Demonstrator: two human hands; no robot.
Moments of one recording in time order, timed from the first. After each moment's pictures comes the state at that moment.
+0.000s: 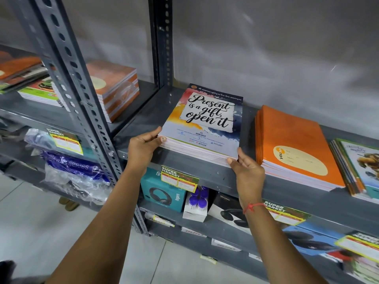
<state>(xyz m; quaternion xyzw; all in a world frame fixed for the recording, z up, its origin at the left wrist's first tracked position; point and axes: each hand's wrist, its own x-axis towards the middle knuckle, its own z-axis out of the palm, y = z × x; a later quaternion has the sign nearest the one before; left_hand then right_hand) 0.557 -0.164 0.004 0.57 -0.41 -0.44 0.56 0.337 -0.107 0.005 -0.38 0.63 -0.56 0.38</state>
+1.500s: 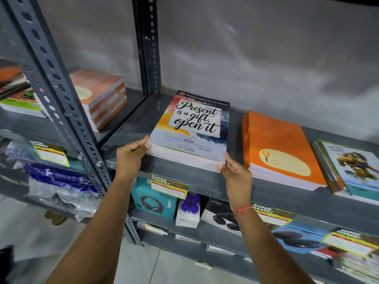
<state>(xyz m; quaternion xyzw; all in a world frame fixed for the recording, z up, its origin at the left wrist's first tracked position) 0.558 -0.166 -0.001 0.56 -0.39 -0.44 0.59 0.334 -0.107 0.004 -0.36 0.64 -0.55 0.40</state>
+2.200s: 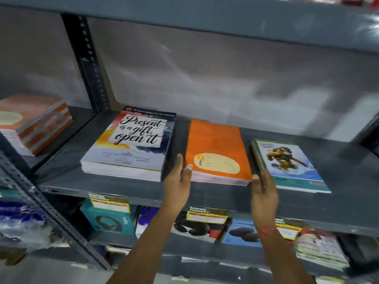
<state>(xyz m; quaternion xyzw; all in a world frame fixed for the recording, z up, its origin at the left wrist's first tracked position) 0.324 -0.096 0.023 0.52 -0.59 -0.42 0.46 0.148 -0.042 0.013 -0.31 0.71 -0.60 0.20</state>
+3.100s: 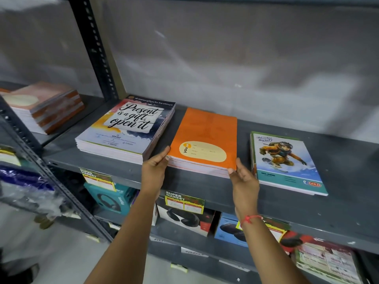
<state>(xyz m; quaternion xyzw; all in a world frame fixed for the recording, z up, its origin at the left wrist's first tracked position) 0.292 -0.089 0.018 0.57 -0.40 -0.46 0.55 0.108 -0.056 -0.005 -0.34 0.60 -0.61 0.40</state>
